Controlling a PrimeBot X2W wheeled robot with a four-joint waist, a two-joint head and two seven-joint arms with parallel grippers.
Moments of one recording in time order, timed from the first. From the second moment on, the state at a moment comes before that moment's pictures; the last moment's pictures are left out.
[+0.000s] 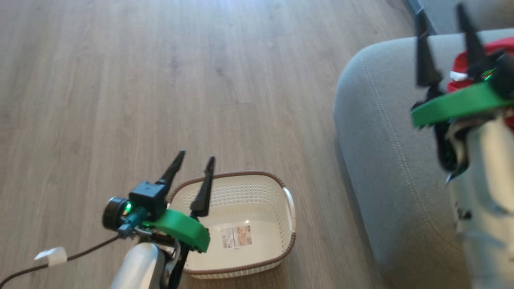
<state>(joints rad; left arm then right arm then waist) -0.17 0.05 -0.29 0.25 -0.23 -0.05 -0.26 -0.59 -0.18 0.05 0.35 0.25 0.13 -0.26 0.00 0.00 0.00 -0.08</state>
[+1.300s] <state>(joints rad) -0.02 0.05 -0.16 0.23 -0.22 0.05 -0.26 -0.05 -0.05 0.01 0.24 0.20 0.13 -0.26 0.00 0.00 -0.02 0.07</state>
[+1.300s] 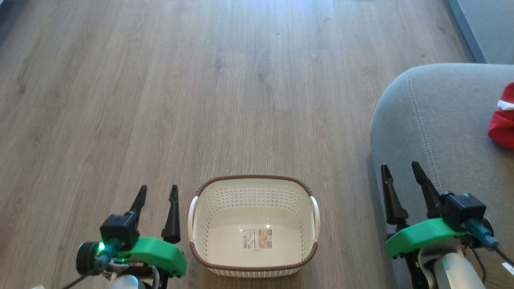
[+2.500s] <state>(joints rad) -0.02 0.05 -0.14 0.25 -0.26 -0.01 -0.26 -0.05 -0.05 0.00 0.24 0.25 0.13 -0.26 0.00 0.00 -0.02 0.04</state>
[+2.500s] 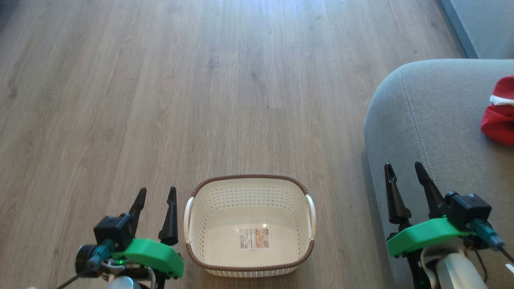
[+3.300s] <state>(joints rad) 0.02 0.05 -0.13 0.33 -0.27 -0.01 -0.25 -0.02 -0.05 0.00 0.33 0.25 0.13 -0.25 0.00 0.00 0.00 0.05</state>
